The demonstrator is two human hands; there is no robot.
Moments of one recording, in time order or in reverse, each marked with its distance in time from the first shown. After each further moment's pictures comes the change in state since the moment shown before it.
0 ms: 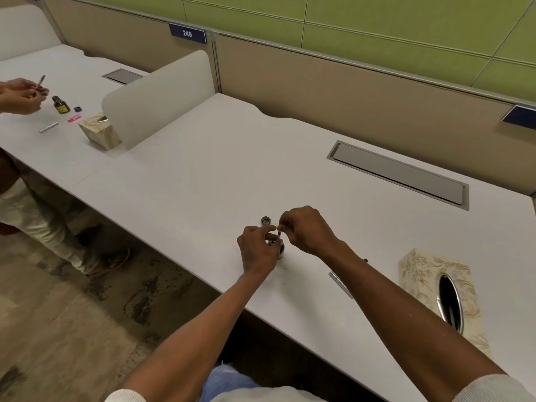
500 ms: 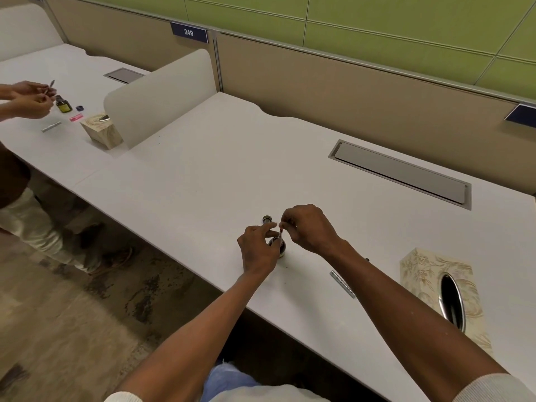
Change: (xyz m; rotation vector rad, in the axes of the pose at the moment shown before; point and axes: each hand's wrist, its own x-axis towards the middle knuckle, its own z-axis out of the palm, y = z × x) left_hand -0.003 -0.001 -0.003 -0.046 -0.013 0.001; right_hand -0.001 0.001 -0.001 0.043 0.035 -0.001
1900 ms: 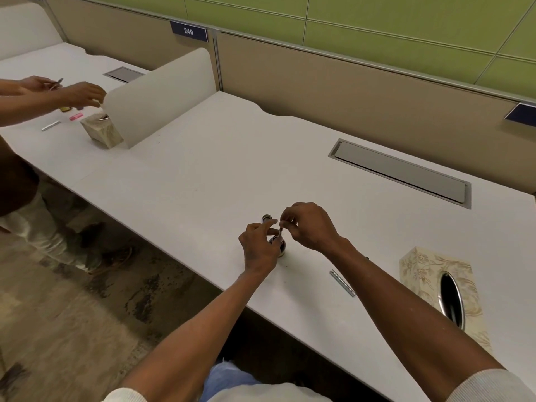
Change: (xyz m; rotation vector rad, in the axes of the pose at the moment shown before) left_hand 0.002 -0.002 0.005 0.006 -0.023 0.016; right_hand 0.001 0.004 0.001 0.011 -0.010 0.042
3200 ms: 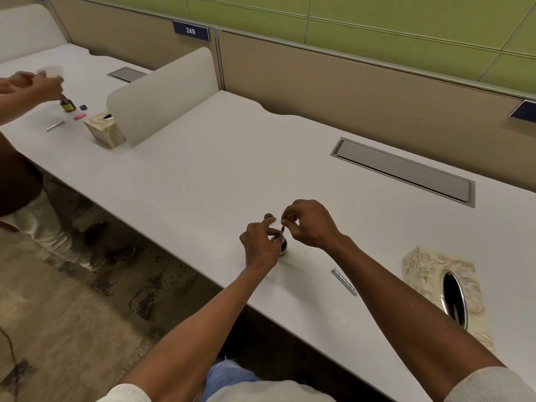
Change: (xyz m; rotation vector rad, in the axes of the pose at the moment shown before) left_hand 0.003 -0.001 0.001 0.024 -0.042 -0.056; right_hand 0.001 -0.003 -0.004 0.027 -0.025 0.001
